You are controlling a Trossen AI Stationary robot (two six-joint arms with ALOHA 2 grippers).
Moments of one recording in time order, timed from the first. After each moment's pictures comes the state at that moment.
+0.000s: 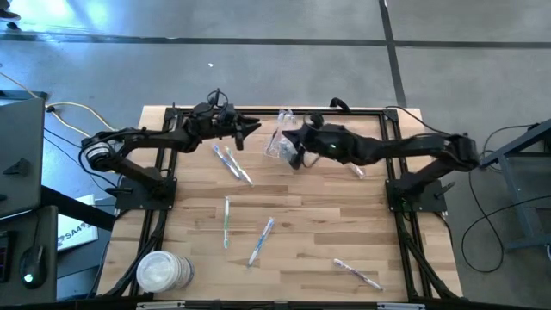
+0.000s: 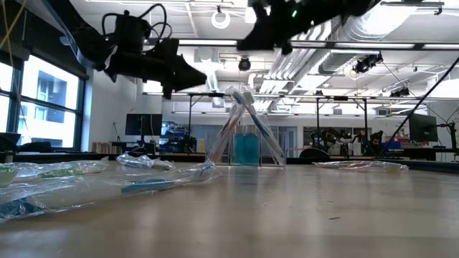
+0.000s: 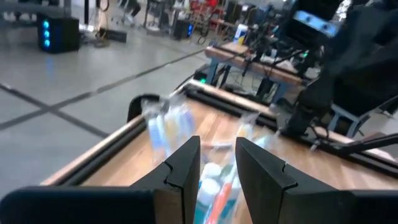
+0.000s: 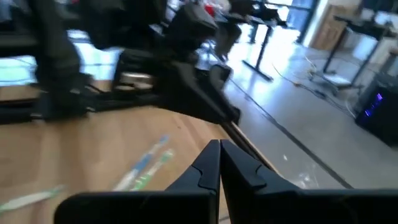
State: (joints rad) left arm 0.63 1.39 0.59 0.78 0.36 -0.24; right arm -0.15 1.45 0.98 0.26 0.32 -0.05
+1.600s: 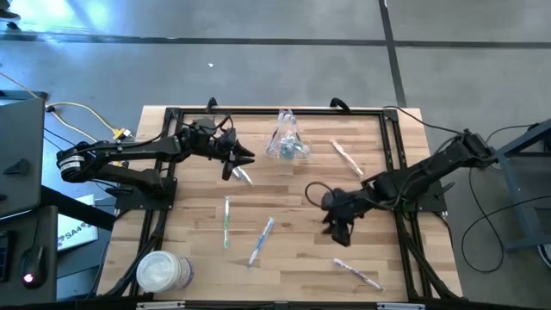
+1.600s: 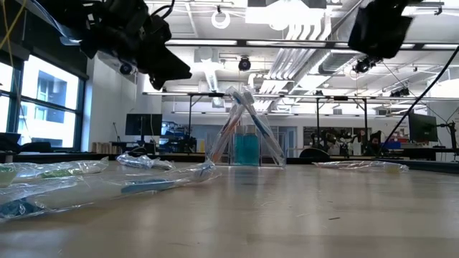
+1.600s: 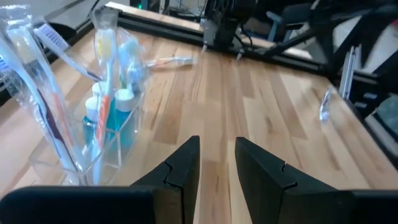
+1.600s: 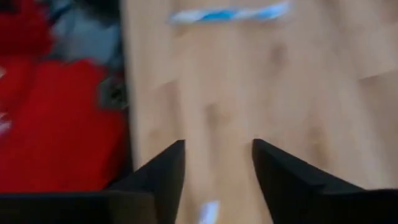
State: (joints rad) left arm 0.41 1.11 0.59 0.20 0.42 -0.07; right arm 0.40 1.30 0.97 -0.51 -0.08 0.74
